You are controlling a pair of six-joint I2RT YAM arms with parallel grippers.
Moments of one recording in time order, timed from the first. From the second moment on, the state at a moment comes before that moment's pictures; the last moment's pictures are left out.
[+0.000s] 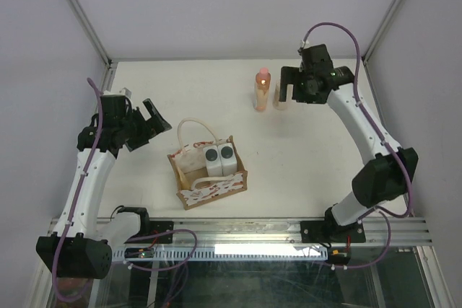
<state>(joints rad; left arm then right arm) -0.04 1.02 1.04 -0.84 0.19 -0.57 0.30 1.63 1.60 -0.93 0.08 0.27</state>
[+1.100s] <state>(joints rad) -0.04 0.73 1.02 -1.03 0.01 -0.69 1.15 1.87 1.72 -0.72 -0.17 0.55</state>
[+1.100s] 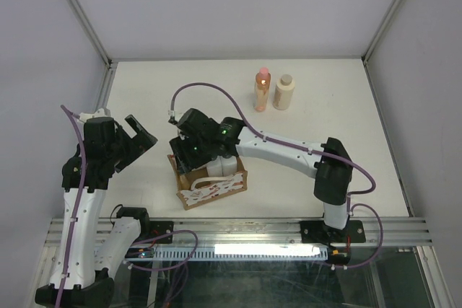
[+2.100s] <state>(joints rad) -0.04 0.72 1.02 -1.07 0.00 -0.69 1.20 2.06 1.86 -0.89 -0.06 0.58</state>
